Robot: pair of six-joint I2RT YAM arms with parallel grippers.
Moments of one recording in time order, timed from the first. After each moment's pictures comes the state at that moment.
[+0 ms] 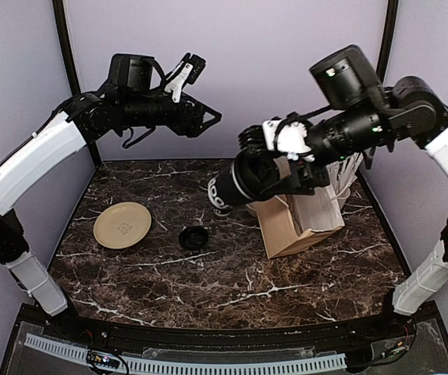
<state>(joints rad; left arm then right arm) -0.76 1.58 1.83 -0.55 0.12 0.09 1.15 1.57 2.08 -1.26 -0.09 -0.82</state>
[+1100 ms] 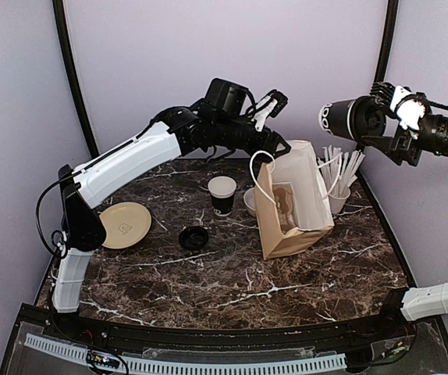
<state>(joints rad) -0.92 2.19 2.40 -0.61 0.20 0.03 0.82 0.99 1.73 -1.05 0.24 -0.83</state>
